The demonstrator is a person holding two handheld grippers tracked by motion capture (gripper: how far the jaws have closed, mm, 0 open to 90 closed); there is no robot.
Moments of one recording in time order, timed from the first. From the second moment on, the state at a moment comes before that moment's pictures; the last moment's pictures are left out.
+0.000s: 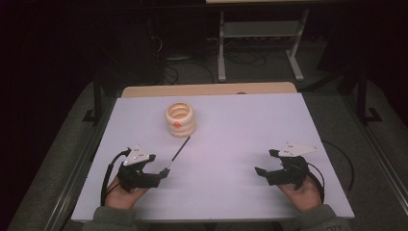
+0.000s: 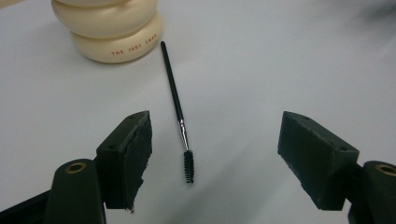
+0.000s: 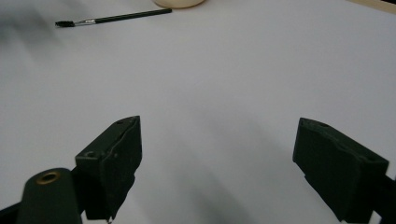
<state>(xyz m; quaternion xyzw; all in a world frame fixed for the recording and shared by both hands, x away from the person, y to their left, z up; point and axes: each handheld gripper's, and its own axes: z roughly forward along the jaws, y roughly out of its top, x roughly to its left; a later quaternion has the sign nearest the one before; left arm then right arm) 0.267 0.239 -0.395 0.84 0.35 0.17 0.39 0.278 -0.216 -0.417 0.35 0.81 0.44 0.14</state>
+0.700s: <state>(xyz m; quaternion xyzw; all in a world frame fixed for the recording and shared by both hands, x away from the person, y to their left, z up) 0.287 0.228 -0.387 0.84 0.36 0.16 0.37 0.279 -0.217 -0.418 0.36 0.81 0.44 0.15</state>
